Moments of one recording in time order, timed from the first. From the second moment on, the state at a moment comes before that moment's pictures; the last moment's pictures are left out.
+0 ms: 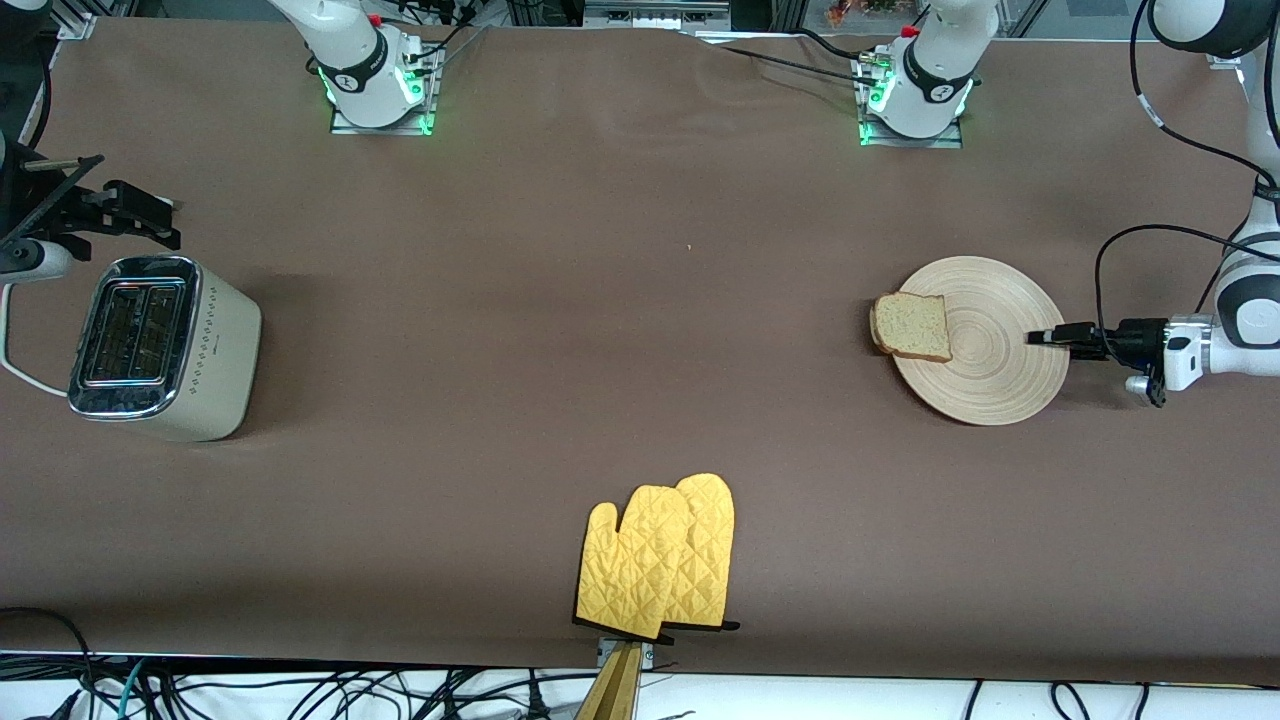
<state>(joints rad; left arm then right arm) 0.58 0.78 -0.03 -1.66 -0.47 1.72 0.91 -0.04 0.08 0.04 -1.50 -0.01 1.49 -0.15</state>
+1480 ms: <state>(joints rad) 0.54 0.80 -0.06 -1.65 -0.66 1.56 1.06 -0.03 0.08 0.04 -1.50 -0.01 1.49 -0.15</state>
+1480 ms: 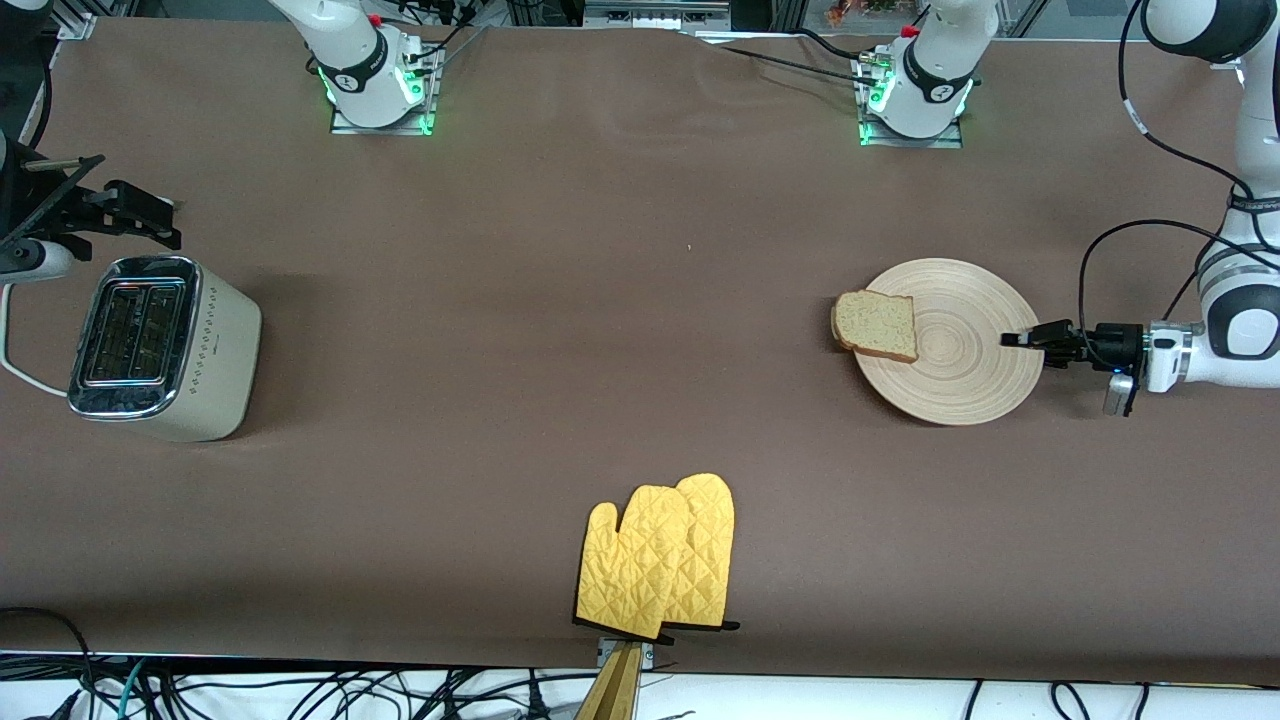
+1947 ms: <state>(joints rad) 0.27 0.79 -0.03 -1.64 -0.91 1.51 1.01 -0.04 0.08 0.04 -1.50 -0.01 1.49 -0.15</state>
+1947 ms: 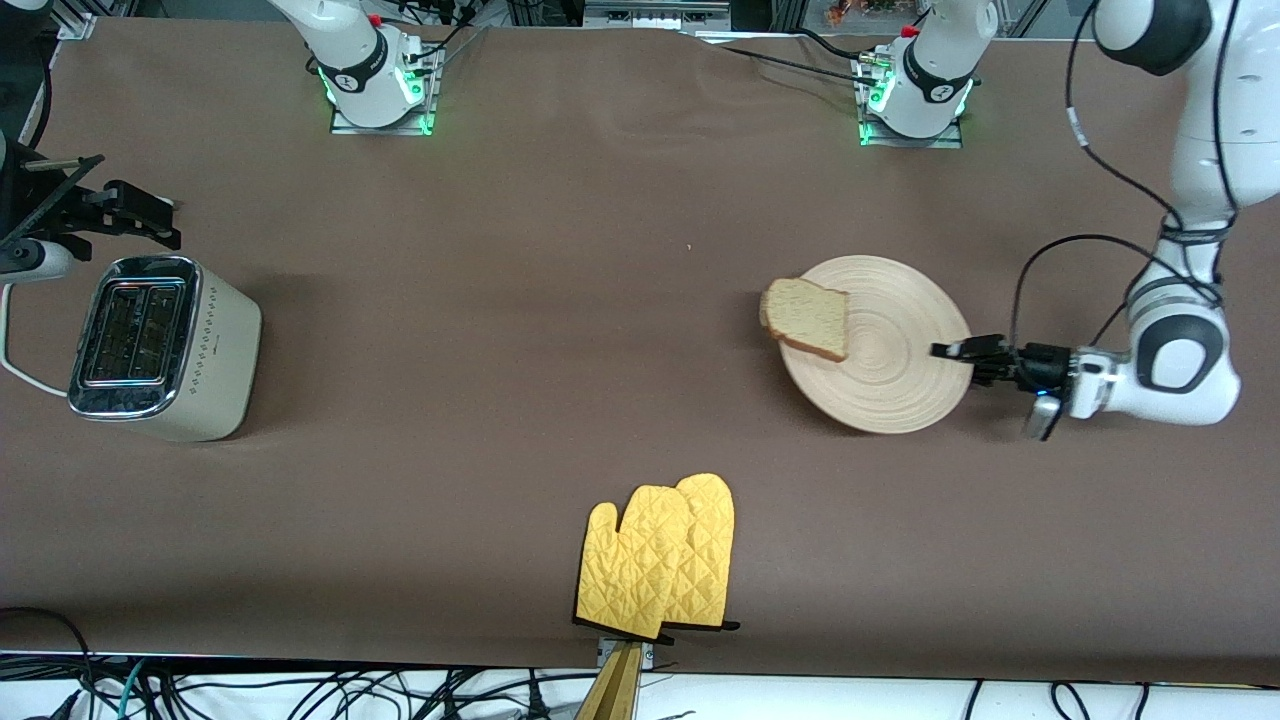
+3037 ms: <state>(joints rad) -0.53 0.83 0.18 -1.65 -1.53 2.01 0.65 -0.04 0.08 0.03 -1.50 -0.01 1.49 -0.15</state>
